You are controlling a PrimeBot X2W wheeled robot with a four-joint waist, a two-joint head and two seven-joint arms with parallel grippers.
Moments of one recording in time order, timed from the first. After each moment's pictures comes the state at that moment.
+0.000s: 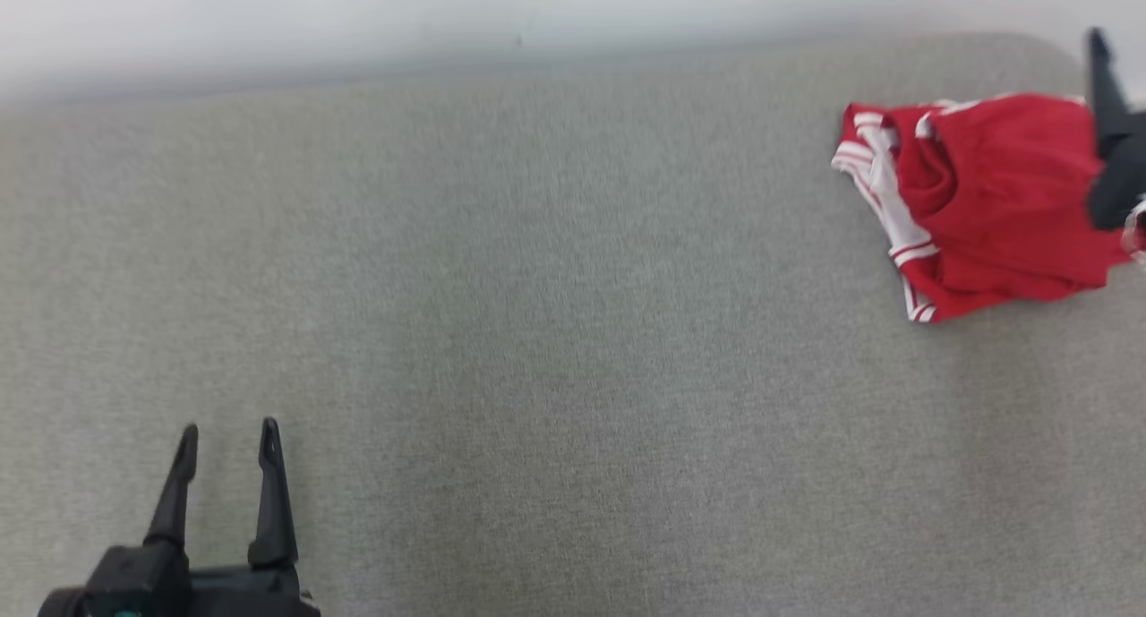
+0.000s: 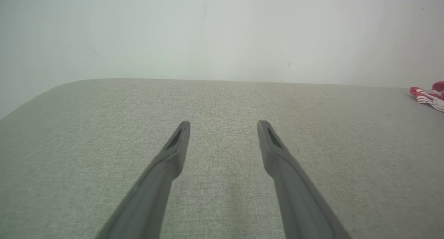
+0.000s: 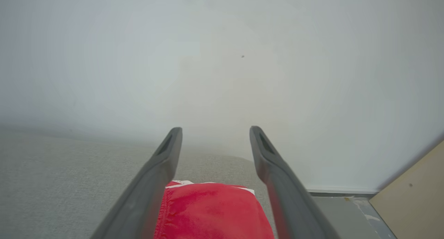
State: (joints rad) left arm -0.07 0.07 0.10 0.13 -0.13 -0.12 -0.26; right arm -1.14 -0.58 0.66 1.11 0.62 0.13 -0.26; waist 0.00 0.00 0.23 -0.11
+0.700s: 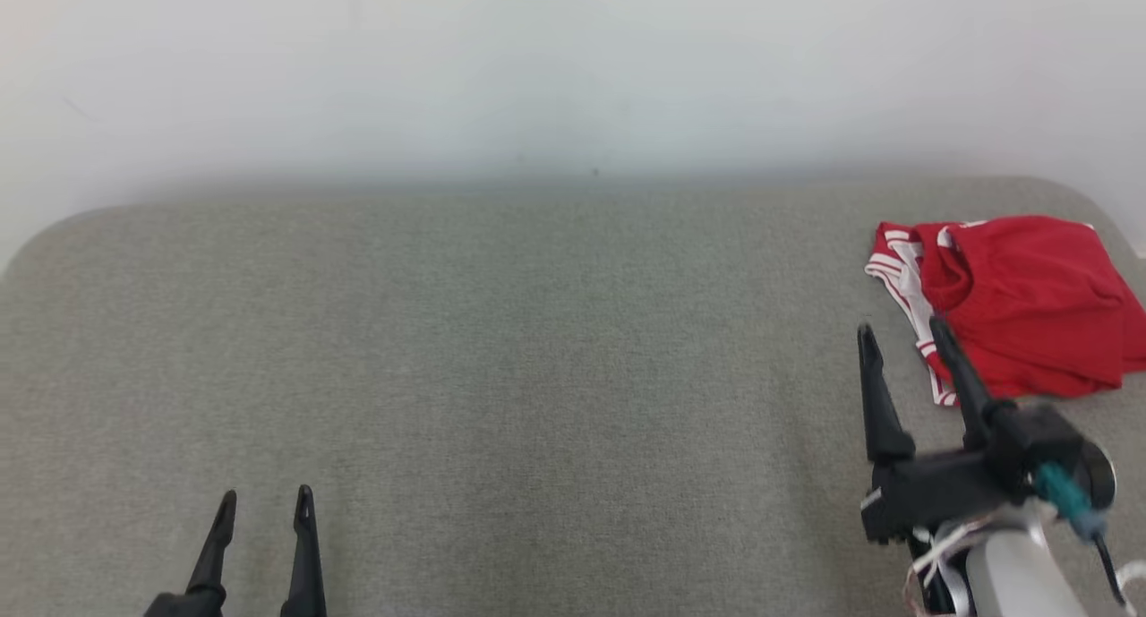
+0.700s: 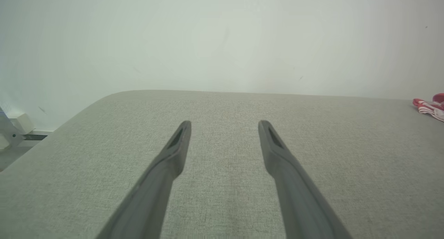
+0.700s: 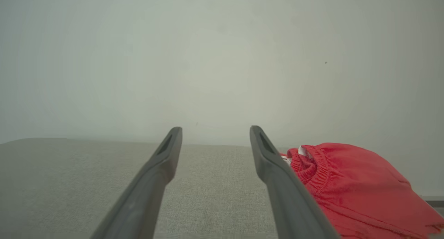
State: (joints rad) left arm 0.01 0.05 0.07 0.19 -0.11 -0.11 -0.26; right arm -0.28 -0.13 0.02 0.34 0.12 0.13 -0.26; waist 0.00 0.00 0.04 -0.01
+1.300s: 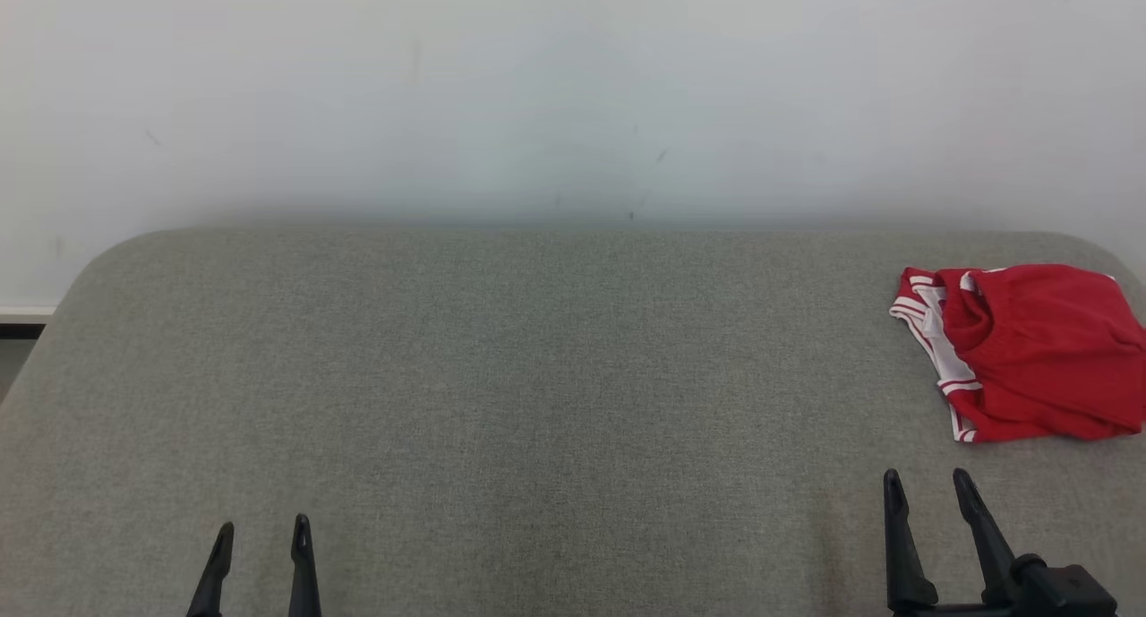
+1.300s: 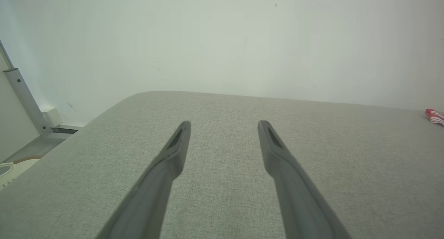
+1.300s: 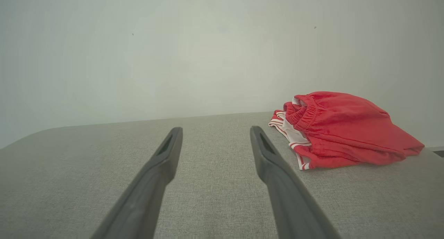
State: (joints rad) left arm 0.06 0.05 0.07 0.18 -0.12 -0.10 -0.26; right arm 0.06 -0.05 -0.05 0.16 0.14 0.13 -0.26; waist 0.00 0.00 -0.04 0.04
